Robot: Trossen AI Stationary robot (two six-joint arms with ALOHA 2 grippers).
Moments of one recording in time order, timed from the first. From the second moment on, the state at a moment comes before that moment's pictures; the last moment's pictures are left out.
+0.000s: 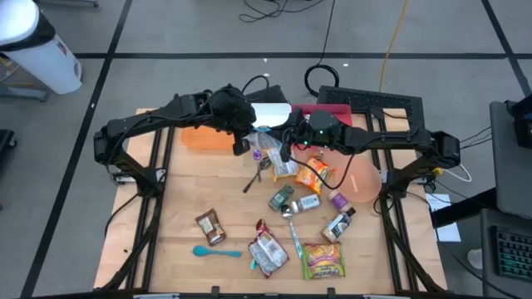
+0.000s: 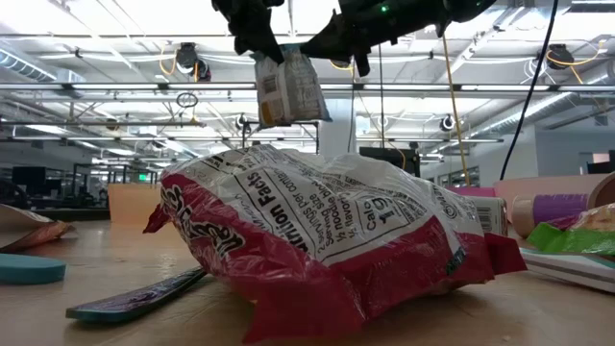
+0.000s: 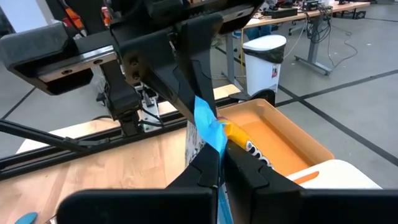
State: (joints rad) left arm 0.32 1.55 1.60 -0.84 0.06 0.15; right arm -0.23 1.47 1.08 0.24 0.02 0.15
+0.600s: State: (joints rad) left arm 0.33 1.53 1.60 -0.86 0.09 0.16; right arm -0.23 1.47 1.08 0.24 0.02 0.19
